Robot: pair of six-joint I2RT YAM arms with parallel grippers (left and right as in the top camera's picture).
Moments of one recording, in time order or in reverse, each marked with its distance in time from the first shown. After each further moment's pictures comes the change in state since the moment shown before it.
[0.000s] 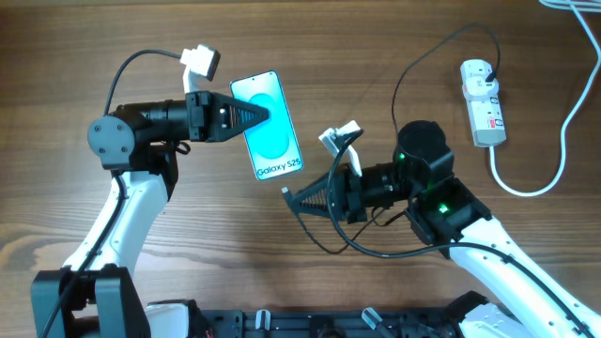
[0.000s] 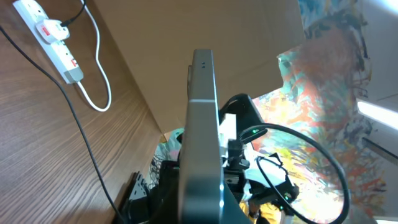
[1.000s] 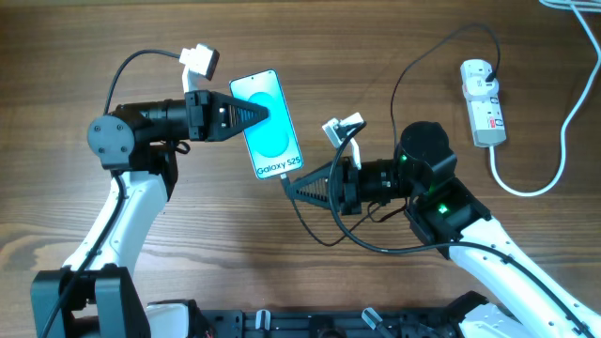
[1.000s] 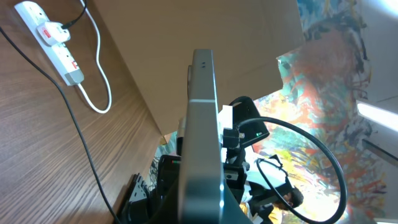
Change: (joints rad) left arm 0.000 0.000 0.000 0.000 -0.006 0.000; right arm 0.004 0.000 0.000 0.039 0.110 0.067
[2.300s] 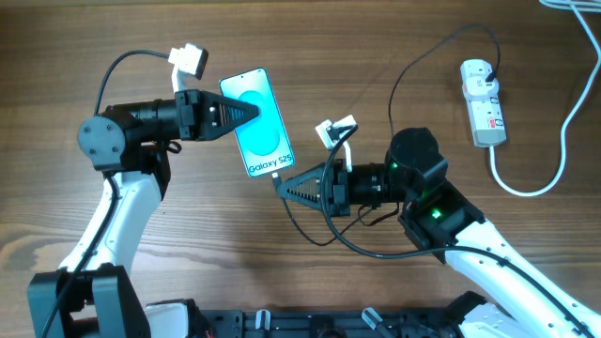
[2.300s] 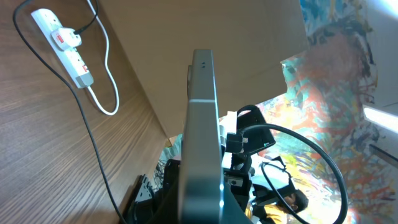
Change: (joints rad) left arm 0.051 0.000 0.002 0.000 0.024 0.002; right arm 0.061 0.000 0.000 0.003 0.113 0.023
